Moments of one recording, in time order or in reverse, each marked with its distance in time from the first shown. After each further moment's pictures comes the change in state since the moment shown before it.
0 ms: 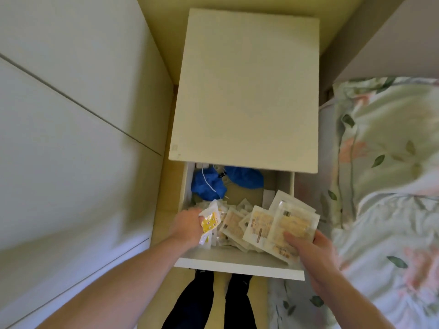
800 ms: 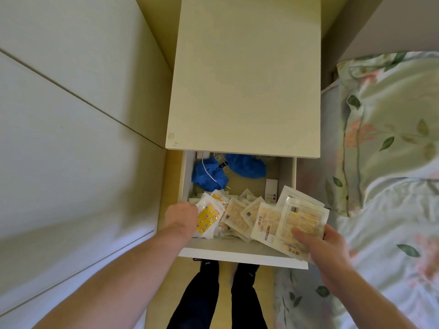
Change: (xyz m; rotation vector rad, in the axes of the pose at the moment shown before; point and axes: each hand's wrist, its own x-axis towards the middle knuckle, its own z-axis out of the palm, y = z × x) left_hand -0.005 0.007 -0.002 0.741 -0.114 0.052; right_hand 0.004 0.019 -0.023 -0.011 -0.039 -0.029
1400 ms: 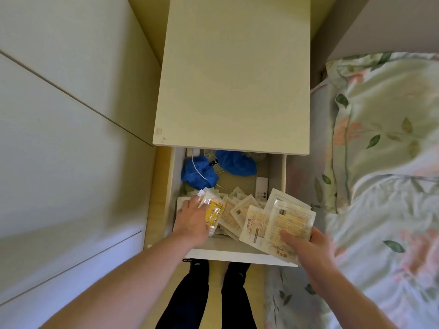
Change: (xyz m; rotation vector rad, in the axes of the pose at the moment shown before) left_hand 0.008 0.048 0.025 -0.457 0.095 0.079; right_hand 0.000 0.015 -0.001 0.017 -0.019 0.035
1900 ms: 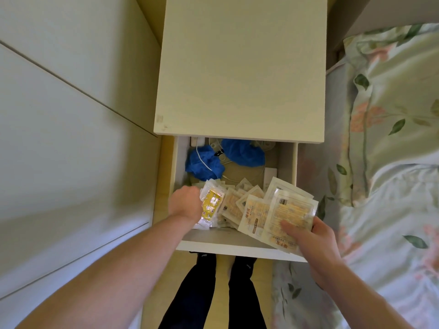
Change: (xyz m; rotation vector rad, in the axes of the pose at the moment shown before) left_hand 0.020 -0.017 -0.018 0.114 0.112 -0.194; right_hand 0.007 -0.001 0.017 0.019 -0.048 -0.021
